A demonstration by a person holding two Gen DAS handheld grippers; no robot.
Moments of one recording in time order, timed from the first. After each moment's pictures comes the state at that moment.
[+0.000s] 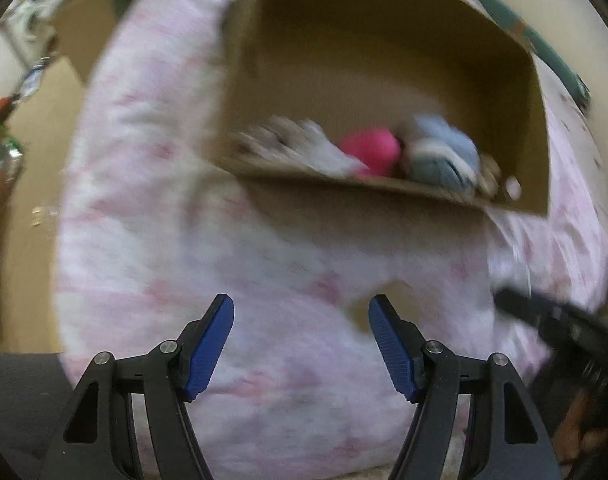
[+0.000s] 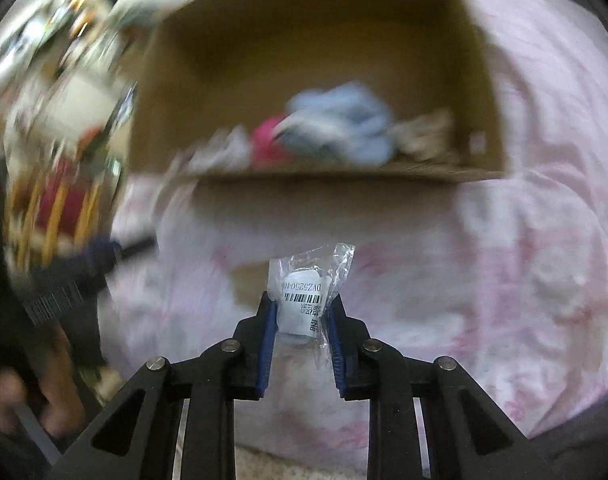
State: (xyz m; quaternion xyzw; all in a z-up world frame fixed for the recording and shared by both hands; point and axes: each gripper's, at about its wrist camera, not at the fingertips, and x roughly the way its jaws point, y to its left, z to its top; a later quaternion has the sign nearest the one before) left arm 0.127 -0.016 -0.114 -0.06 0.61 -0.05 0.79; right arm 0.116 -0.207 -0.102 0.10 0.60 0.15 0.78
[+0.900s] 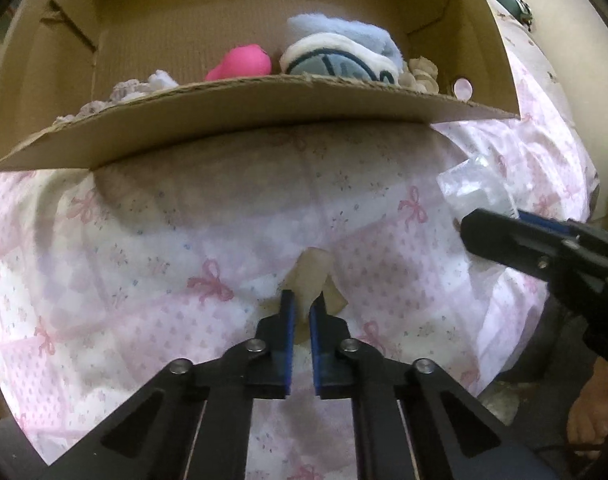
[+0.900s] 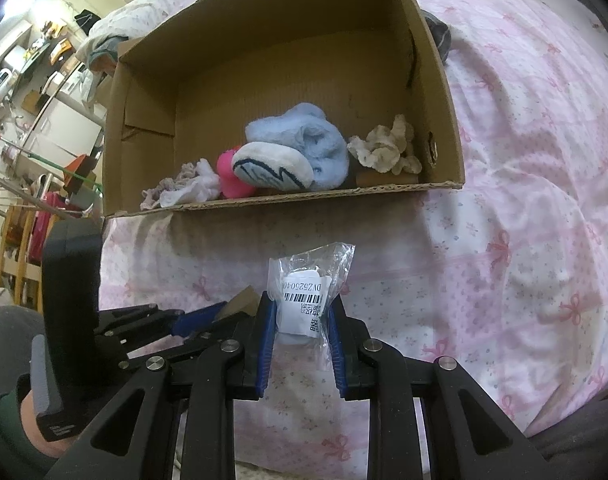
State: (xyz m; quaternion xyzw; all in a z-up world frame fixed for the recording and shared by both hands) left arm 0.126 -0.070 -0.157 0.00 0.64 -0.16 0.75; right arm 0.126 -0.213 -0.107 0.11 0.60 0.13 0.79
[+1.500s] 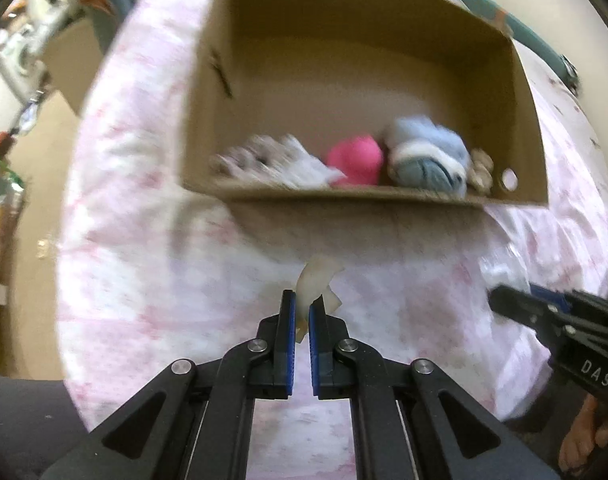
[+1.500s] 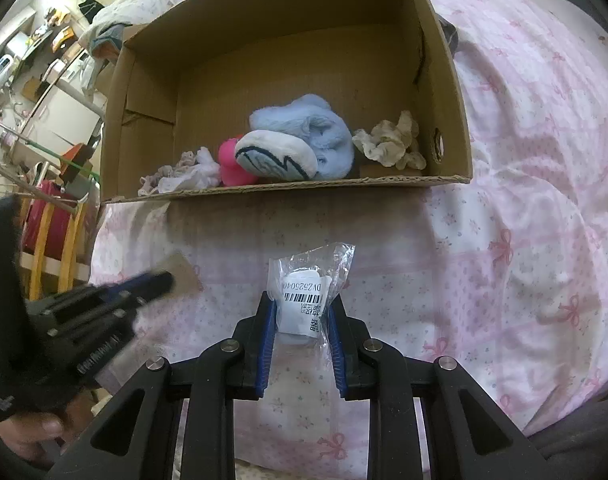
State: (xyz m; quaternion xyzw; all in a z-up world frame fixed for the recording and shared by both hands) left arm 0.121 -0.009 -0.096 -0.01 0.57 -0.03 0.82; right arm 0.123 -0.205 -0.112 0.09 0.60 0.13 0.79
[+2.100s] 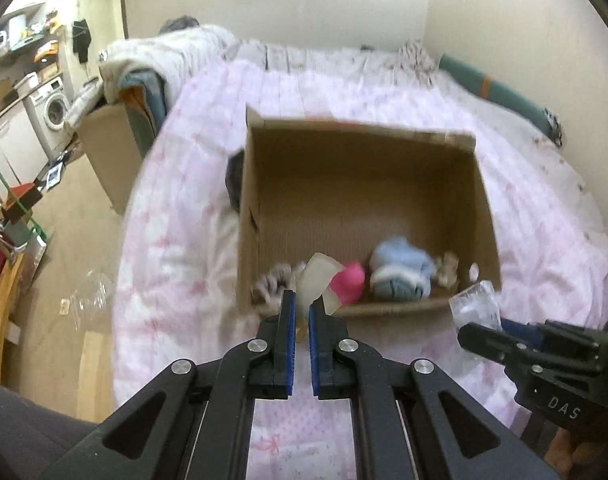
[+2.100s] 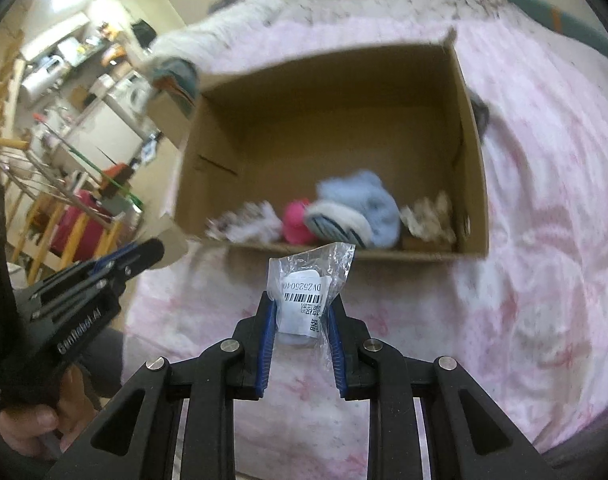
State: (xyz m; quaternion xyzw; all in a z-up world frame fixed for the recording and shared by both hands) left arm 0.109 -0.015 -0.004 -0.01 0.42 -0.03 0.91; right arm 0.108 -0.202 -0.059 0.10 0.50 0.19 0.84
